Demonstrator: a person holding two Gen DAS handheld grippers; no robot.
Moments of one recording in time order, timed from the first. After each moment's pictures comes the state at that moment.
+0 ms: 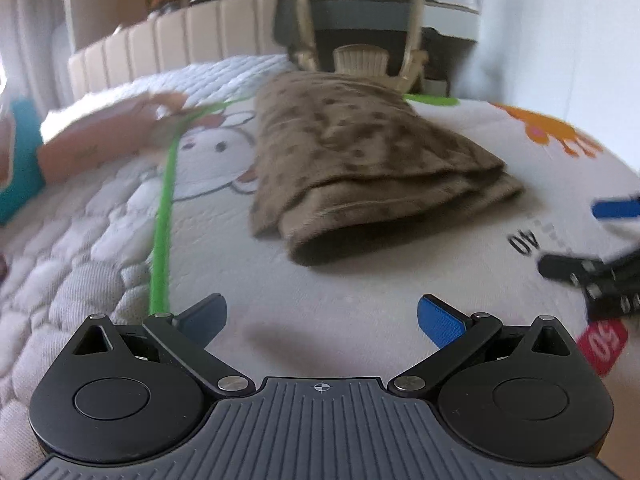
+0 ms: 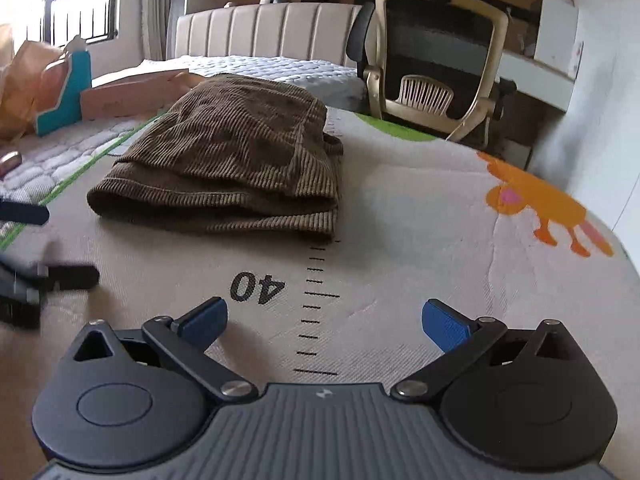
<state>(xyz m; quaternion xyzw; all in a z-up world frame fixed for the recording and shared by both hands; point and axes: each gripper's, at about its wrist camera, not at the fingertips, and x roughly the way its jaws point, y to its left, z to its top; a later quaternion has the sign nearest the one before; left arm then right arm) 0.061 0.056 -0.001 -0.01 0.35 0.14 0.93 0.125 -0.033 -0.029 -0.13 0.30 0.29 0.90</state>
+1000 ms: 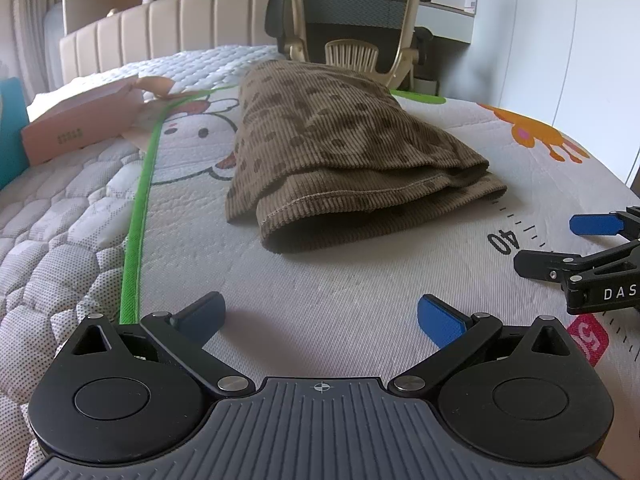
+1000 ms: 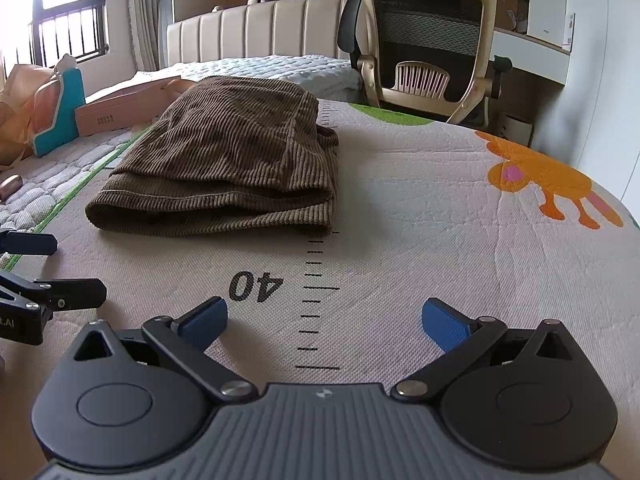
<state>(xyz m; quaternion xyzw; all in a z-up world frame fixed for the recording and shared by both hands) 0.060 0.056 -0.004 -0.06 0.35 0.13 0.93 0.127 -0.039 -0.036 -0.10 0.32 0.29 0.90</state>
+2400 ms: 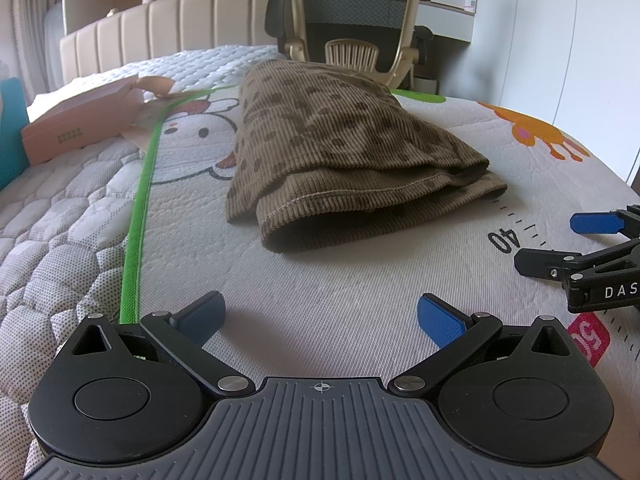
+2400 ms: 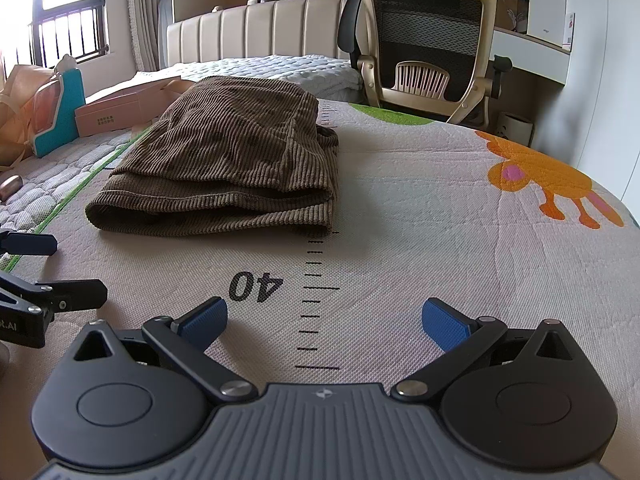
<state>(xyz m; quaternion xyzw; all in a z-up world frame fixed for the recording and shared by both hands) 0.061 0.055 -0.005 -0.05 0.35 0.13 0.92 0.127 -0.039 -0.035 -0.10 0.32 0.29 0.90</state>
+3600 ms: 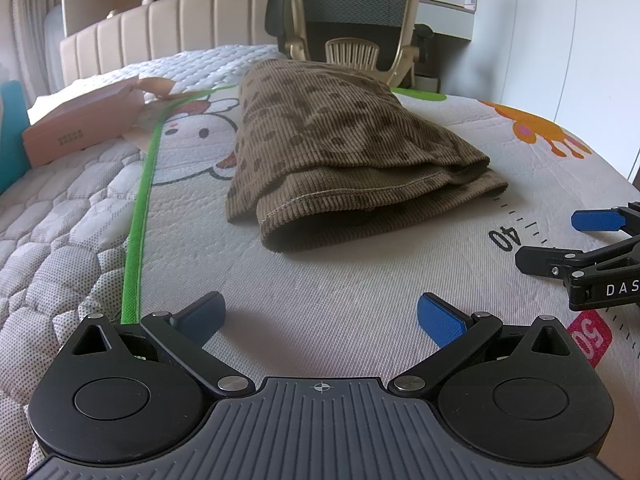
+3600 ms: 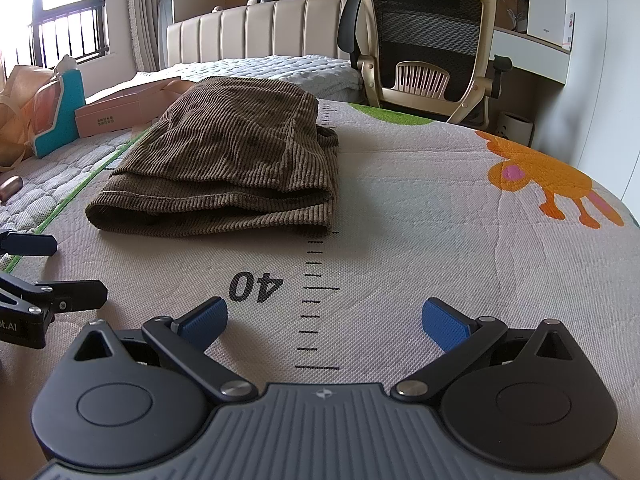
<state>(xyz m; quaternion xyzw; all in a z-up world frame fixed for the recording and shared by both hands) 0.060 0.054 -0.005 -0.06 0.36 0.13 0.92 0.127 -0.038 -0.036 -0.10 0.32 0.29 0.90</state>
